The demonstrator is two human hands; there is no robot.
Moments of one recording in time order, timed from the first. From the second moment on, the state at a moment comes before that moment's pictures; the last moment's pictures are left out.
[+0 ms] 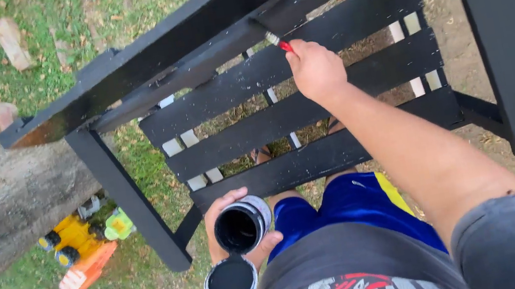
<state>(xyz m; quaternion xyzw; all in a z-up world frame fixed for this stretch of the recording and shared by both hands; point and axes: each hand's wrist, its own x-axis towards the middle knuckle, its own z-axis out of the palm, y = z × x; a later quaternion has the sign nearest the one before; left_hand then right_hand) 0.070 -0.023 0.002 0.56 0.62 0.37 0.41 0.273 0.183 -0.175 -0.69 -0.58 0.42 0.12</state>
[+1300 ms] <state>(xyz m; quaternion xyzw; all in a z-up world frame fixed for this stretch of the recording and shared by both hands) 0.091 -0.018 0.025 0.59 0.61 0.37 0.37 0.333 0.197 -0.189 -0.67 -0.60 0.42 0.11</state>
